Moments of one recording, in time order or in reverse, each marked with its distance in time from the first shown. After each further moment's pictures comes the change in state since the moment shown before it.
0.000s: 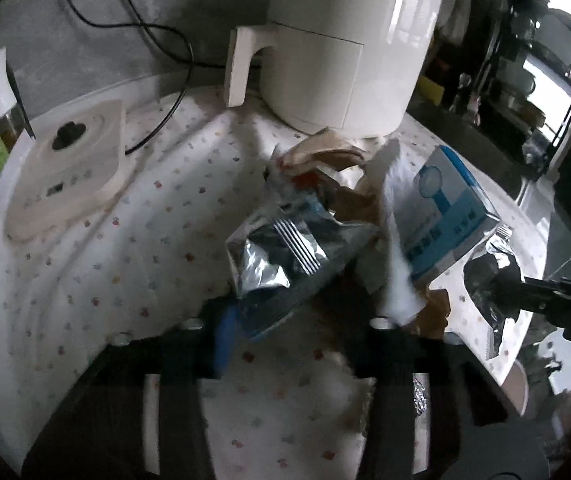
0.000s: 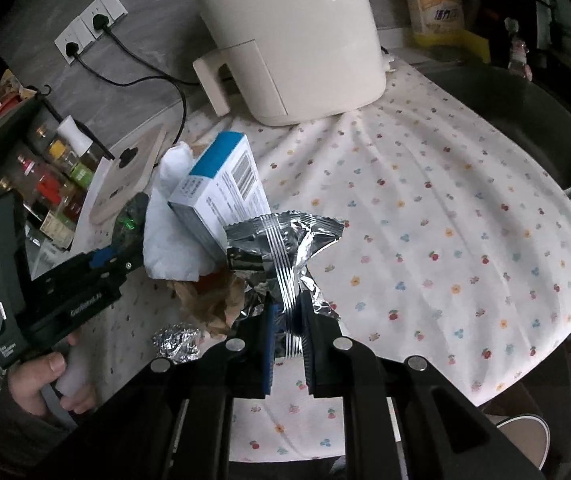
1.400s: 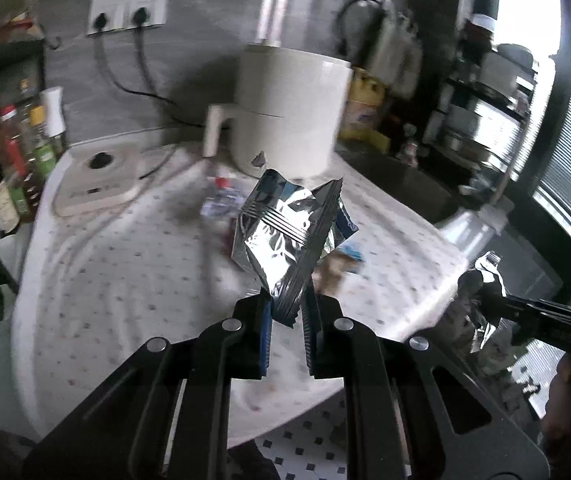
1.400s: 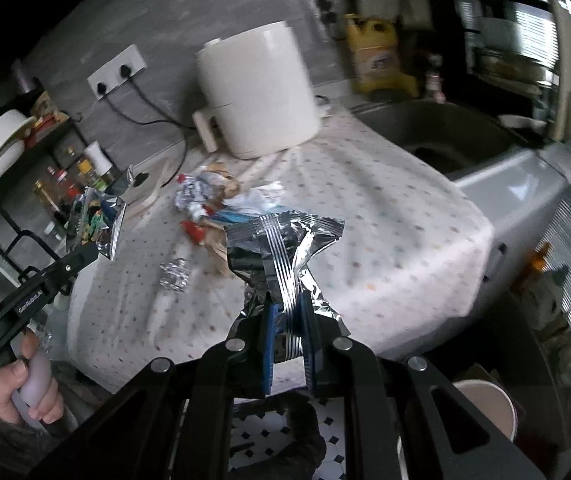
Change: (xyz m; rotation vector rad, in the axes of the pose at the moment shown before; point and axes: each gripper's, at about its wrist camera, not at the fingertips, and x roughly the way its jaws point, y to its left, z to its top) left arm -0.147 -0.102 -0.073 -0.024 -0.202 -0.028; right arm -0.161 -0.060 -0.100 0.018 -0.178 -0.043
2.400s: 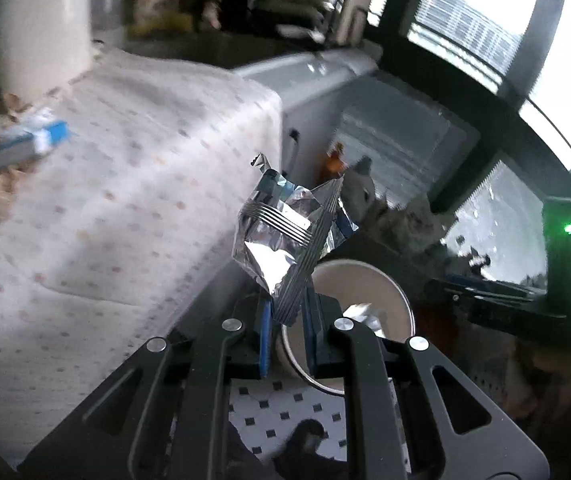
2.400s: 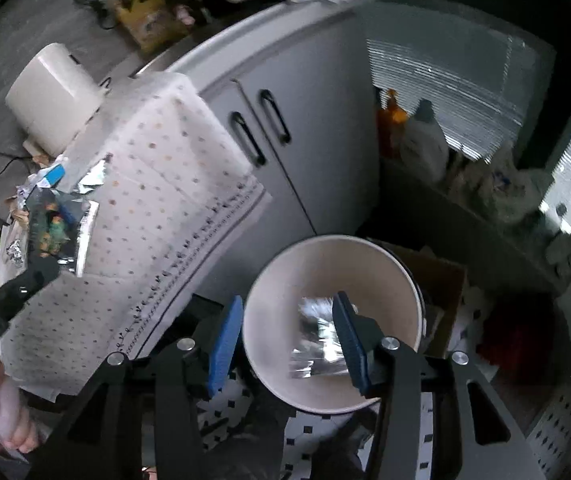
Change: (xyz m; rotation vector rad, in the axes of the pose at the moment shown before) left arm 0.095 -0.231 -0.130 0.316 0.331 -0.344; right arm -0.040 -0.232 -0.183 0.430 0.109 -0.277
